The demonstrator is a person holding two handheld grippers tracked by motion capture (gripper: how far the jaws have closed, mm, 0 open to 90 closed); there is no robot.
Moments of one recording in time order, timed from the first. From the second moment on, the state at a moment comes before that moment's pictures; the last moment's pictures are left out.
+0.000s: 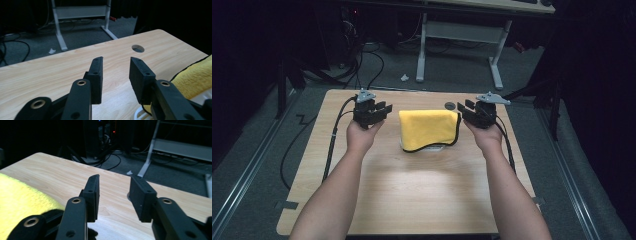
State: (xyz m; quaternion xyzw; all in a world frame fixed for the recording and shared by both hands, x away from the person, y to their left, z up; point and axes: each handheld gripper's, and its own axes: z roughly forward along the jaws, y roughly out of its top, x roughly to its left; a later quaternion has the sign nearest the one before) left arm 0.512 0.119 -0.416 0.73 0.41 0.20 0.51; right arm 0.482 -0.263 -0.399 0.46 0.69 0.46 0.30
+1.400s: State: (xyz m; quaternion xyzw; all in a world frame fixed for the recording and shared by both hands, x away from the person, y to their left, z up) left arm 0.285 0.128 -0.515 0.80 0.36 0.13 0.46; right arm 0.280 -0.235 -0.481 0.44 0.74 0.42 0.30
